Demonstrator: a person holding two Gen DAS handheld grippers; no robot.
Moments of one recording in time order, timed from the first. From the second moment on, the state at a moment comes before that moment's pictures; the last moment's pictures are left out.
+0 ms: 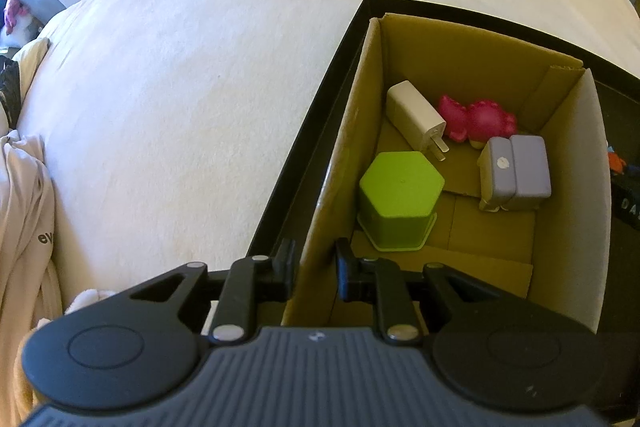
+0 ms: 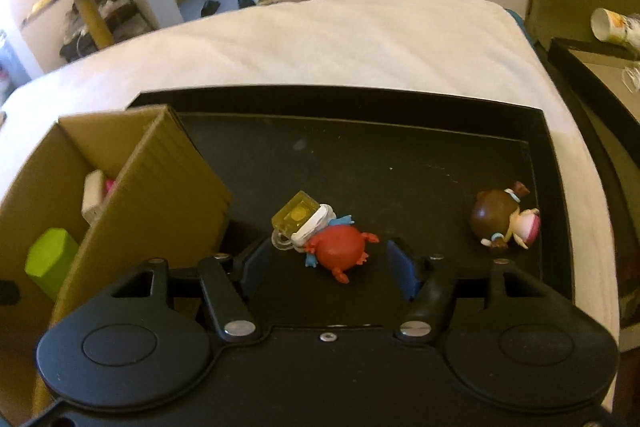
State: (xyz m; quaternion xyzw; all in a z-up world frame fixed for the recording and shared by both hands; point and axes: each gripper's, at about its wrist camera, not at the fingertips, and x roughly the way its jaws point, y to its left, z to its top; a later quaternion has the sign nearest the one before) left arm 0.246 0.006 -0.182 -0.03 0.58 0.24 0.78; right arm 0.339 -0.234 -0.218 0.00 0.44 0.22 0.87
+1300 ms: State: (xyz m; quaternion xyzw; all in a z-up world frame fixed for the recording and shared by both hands) left arm 0.236 0.016 -0.175 -0.04 0.57 0.20 0.80; right arm 0.311 -0.226 -0.193 -0.06 0.43 0.20 0.88
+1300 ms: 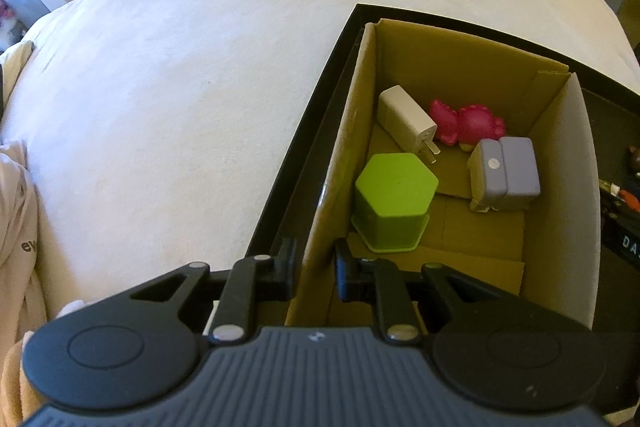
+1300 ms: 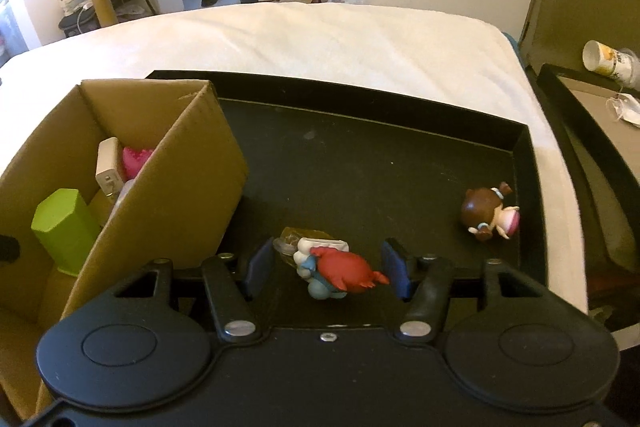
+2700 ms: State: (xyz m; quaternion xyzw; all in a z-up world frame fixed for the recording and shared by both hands) left arm 0.213 0.045 -0.174 -0.14 0.55 0.13 0.81; right arm 0.271 -0.168 -0.094 -0.10 0.34 0.22 0.91
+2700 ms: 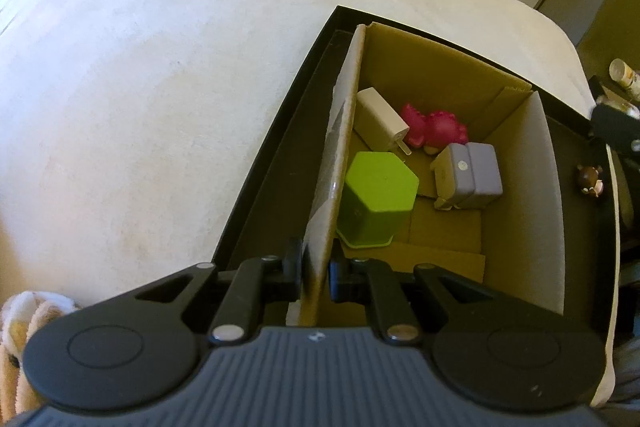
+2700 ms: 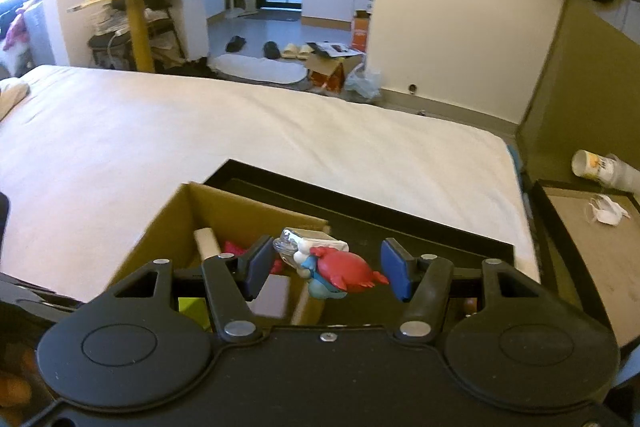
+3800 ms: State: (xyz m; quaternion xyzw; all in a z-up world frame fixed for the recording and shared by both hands) left arm 0.209 0.062 -0.179 -0.17 0.54 0.11 0.82; right arm 0.283 -0.097 -0.142 -0.11 0.42 0.26 0.86
